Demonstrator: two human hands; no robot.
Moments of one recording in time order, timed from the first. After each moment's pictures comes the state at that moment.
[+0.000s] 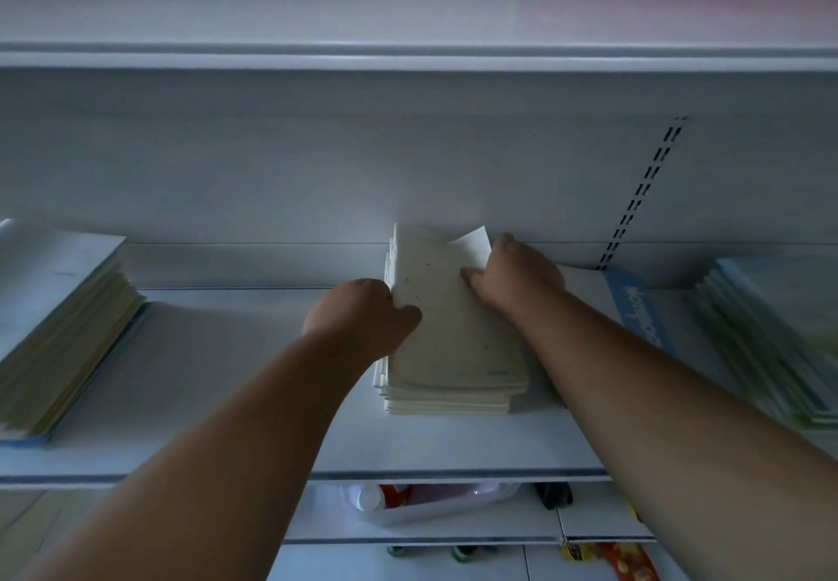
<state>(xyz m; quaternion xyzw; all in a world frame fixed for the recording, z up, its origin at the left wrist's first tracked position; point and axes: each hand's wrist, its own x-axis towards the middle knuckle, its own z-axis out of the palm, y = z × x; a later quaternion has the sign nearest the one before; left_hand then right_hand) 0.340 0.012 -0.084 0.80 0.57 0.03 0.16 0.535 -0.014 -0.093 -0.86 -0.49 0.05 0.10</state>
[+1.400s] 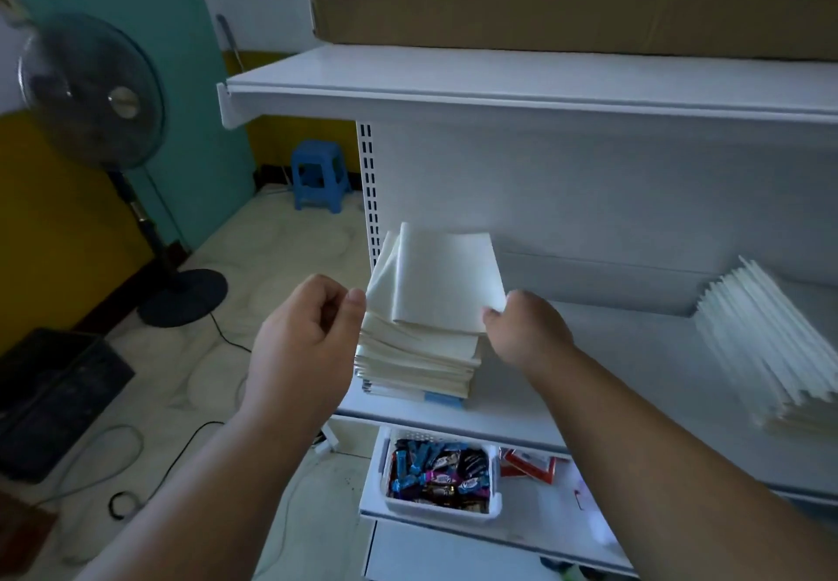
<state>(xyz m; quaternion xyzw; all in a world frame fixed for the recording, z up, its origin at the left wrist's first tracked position) -0.162 0.043 -0.030 0.63 0.59 0.44 0.24 0.065 0.074 -0.075 -0.84 -0.50 0.16 0.17</state>
